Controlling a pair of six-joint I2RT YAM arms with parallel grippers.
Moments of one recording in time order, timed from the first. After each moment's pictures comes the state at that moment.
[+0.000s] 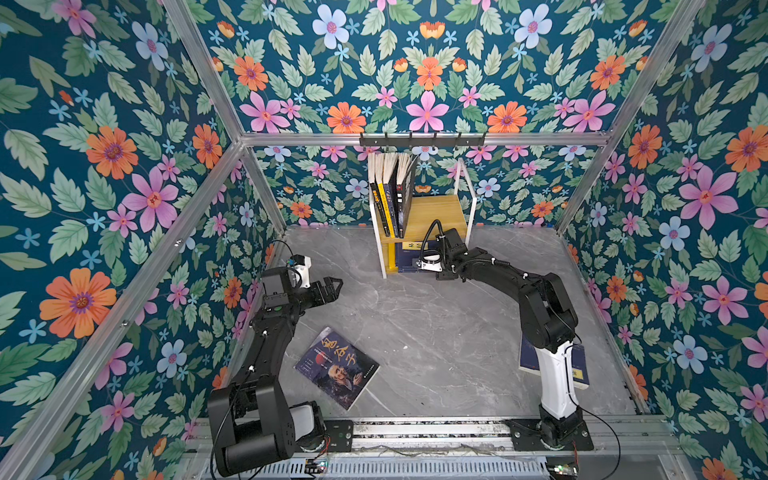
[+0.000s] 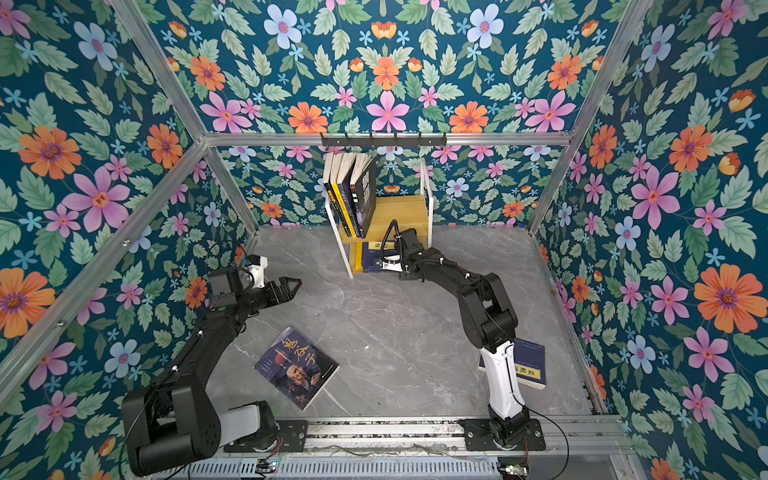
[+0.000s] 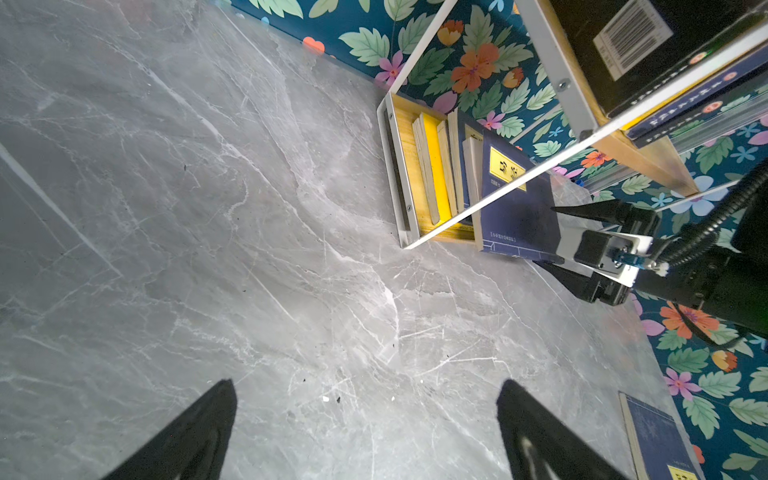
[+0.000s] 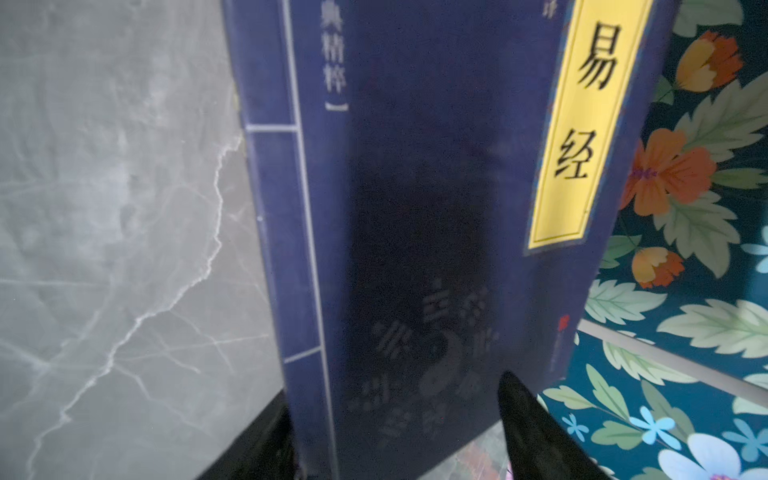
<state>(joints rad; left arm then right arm) 0.18 1.24 0.76 -0.18 0.59 -0.21 0.50 2.13 1.68 -0.39 0.16 -1.18</state>
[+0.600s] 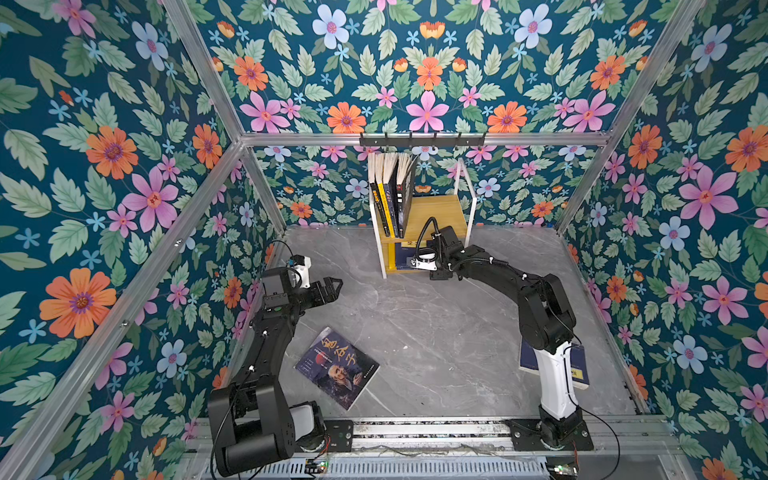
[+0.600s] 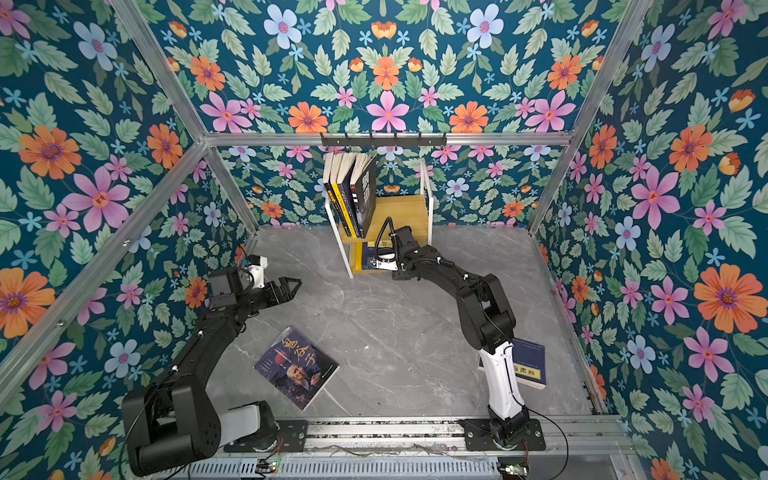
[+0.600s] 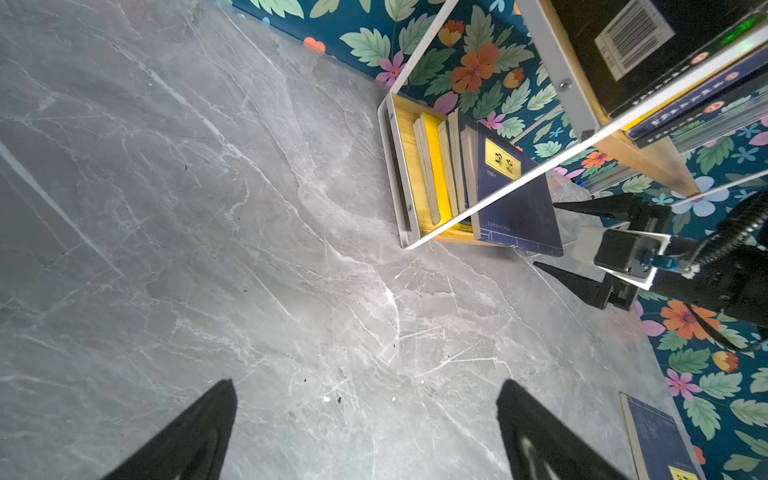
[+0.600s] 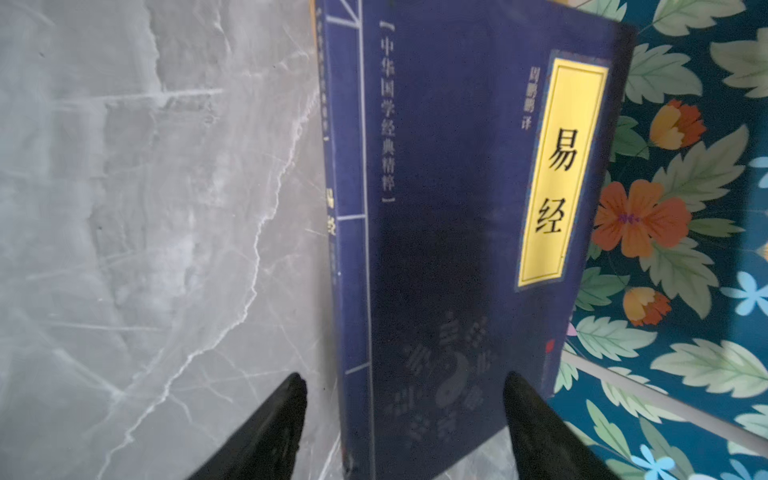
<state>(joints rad) 0.18 1.24 0.76 -0.17 0.59 -0.21 0.53 2.13 1.73 -0.45 0.08 -1.15</state>
